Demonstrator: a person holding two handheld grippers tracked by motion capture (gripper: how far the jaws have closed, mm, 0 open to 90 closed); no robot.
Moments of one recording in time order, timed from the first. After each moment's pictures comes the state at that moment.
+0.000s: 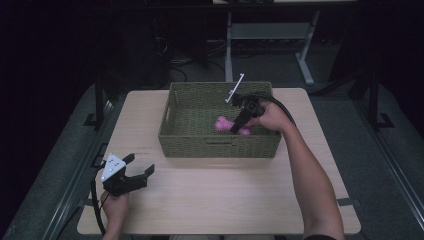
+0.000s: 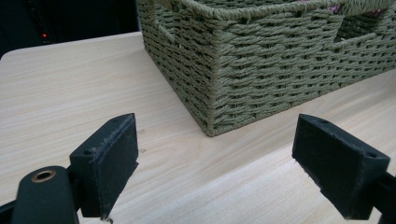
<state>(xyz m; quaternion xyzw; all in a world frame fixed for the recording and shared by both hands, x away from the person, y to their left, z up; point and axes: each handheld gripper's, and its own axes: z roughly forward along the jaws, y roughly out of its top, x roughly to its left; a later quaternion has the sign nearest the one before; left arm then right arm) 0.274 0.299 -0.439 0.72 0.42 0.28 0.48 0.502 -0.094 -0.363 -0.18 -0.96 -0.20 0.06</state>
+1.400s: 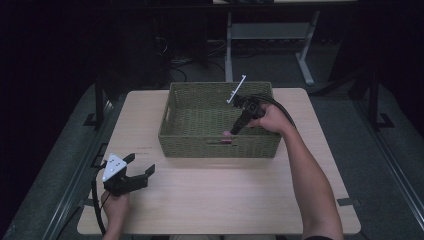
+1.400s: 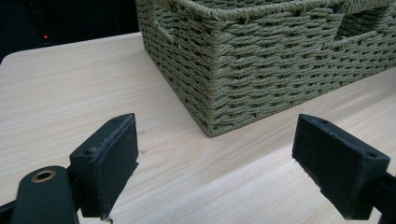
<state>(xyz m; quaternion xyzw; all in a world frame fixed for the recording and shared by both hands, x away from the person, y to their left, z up) 0.274 0.296 -0.439 0.72 0.42 0.28 0.47 0.505 -0.099 -0.372 -0.21 -0.95 -0.20 0.09</state>
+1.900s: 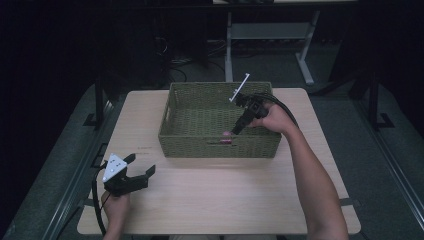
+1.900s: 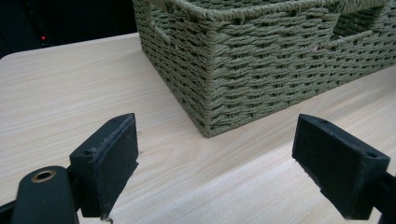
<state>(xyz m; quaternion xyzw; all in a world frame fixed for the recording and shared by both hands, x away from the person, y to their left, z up) 0.273 0.295 -0.439 0.72 0.41 0.28 0.47 0.498 -0.106 -0.361 -0.21 -0.95 -0.21 0.07</state>
